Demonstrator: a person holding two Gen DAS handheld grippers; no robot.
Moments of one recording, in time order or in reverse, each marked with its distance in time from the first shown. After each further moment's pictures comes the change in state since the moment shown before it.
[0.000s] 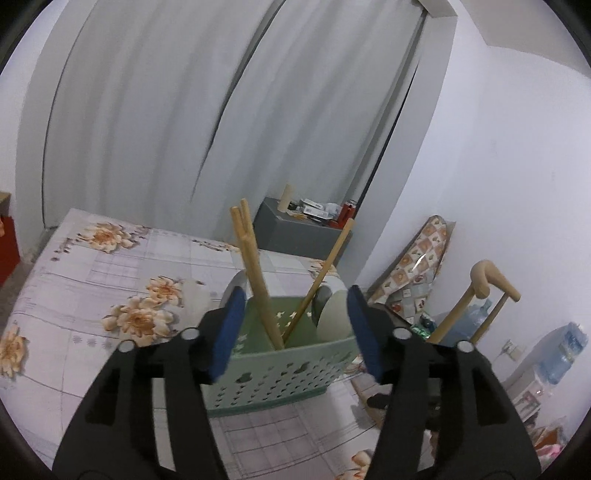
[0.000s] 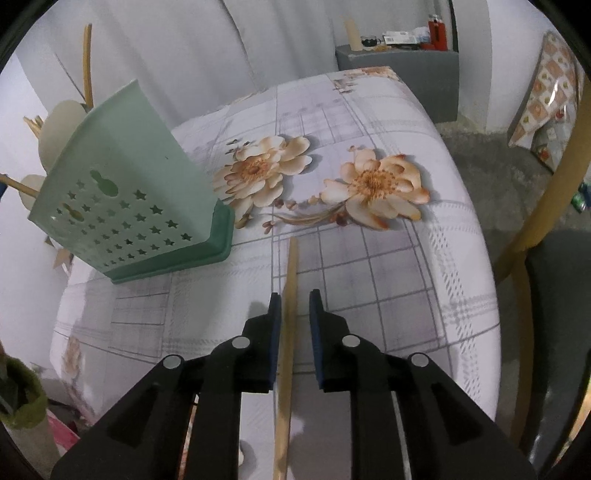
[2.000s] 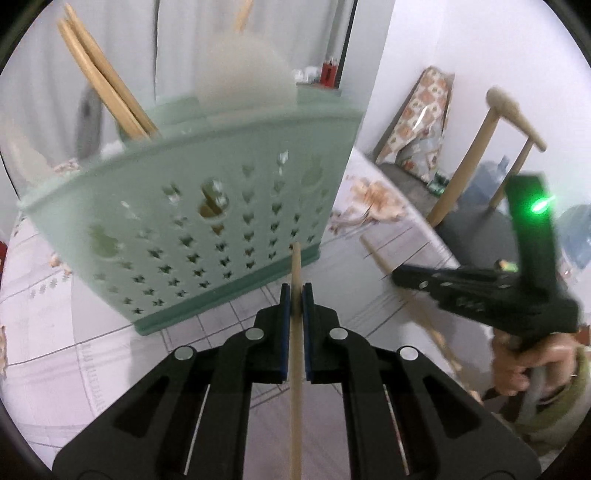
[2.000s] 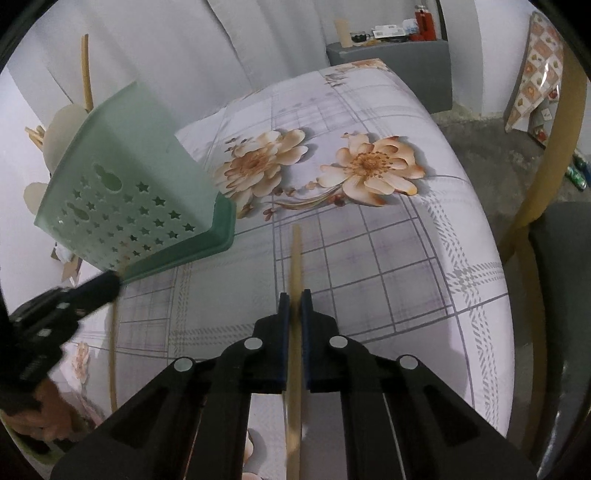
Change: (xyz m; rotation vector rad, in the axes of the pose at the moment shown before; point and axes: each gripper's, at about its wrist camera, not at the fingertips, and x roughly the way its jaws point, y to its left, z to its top) left arm 0.079 -0.057 -0.087 0.239 0.496 0.024; right arm -0.007 -0.008 -0.018 0.084 -0.009 0.046
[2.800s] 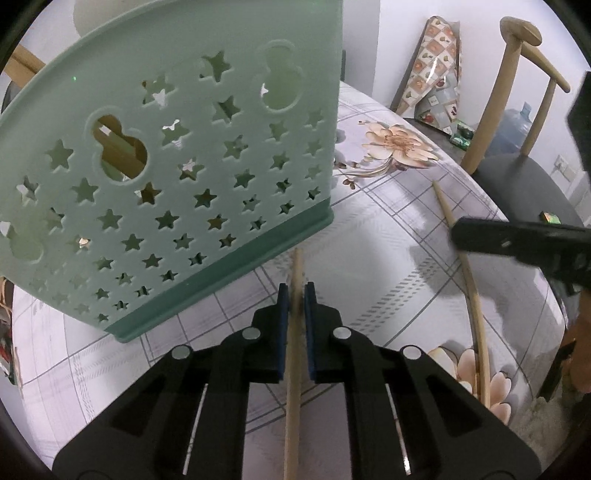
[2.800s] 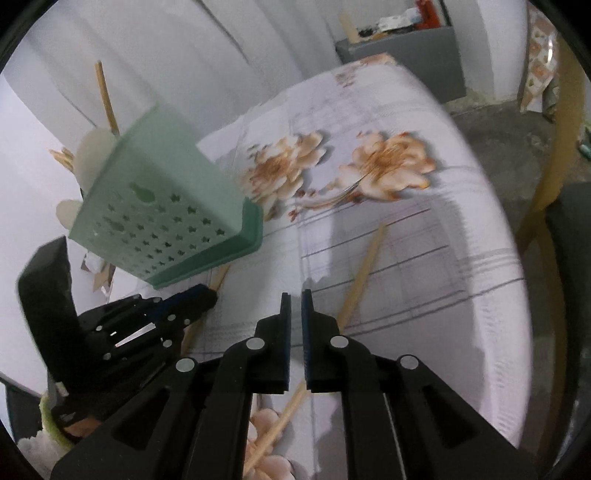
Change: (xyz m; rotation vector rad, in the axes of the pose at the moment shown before) left arm 0.075 -0.021 -0.008 0.127 0.144 0.142; right arm -0.017 -0.006 0.002 0.060 -0.007 0.115
